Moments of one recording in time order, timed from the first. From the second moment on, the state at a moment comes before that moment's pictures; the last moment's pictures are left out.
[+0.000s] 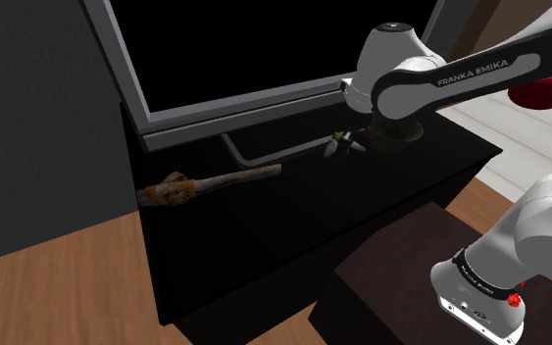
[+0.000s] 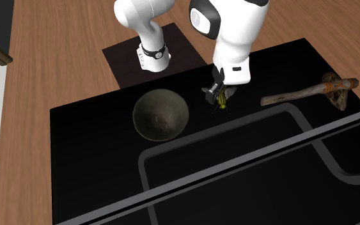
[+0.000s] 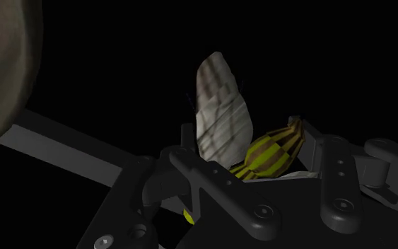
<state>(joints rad) 0.11 -0.29 0.05 -2.52 -0.04 2.30 -0.18</state>
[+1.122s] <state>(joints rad) 0.12 -0.39 0.04 -2.37 -0.03 2.05 -0.19</state>
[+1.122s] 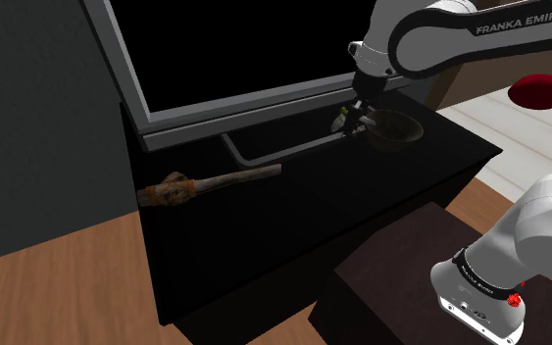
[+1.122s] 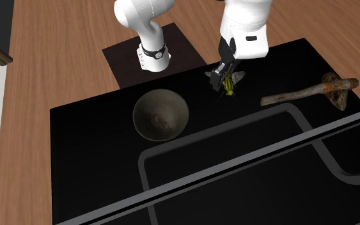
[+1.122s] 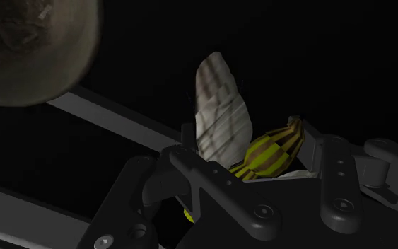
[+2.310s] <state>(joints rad) 0.00 -0.50 -0.18 -2.39 -0.12 1.98 -0.48</state>
